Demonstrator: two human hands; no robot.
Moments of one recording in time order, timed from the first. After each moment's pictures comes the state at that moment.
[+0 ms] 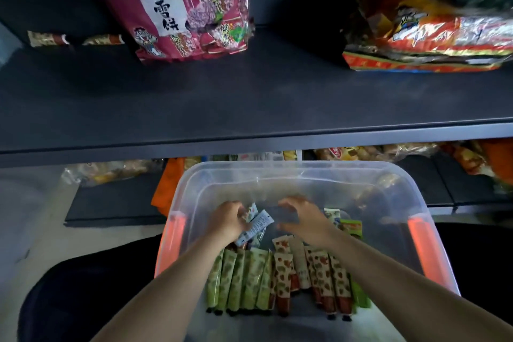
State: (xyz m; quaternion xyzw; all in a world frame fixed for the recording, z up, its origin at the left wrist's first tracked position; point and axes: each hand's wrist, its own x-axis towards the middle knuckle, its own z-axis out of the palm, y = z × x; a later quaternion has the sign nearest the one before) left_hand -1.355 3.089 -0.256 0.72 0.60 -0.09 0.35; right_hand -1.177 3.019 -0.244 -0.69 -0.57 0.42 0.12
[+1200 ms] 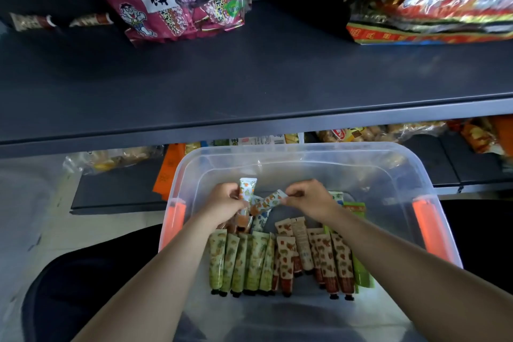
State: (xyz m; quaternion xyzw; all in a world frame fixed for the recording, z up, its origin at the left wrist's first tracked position) left_hand -1.364 3.094 -0.241 0.61 0.61 0.01 0.51; right_hand -1.167 3.024 -0.265 -0.69 -0.50 0.47 0.23
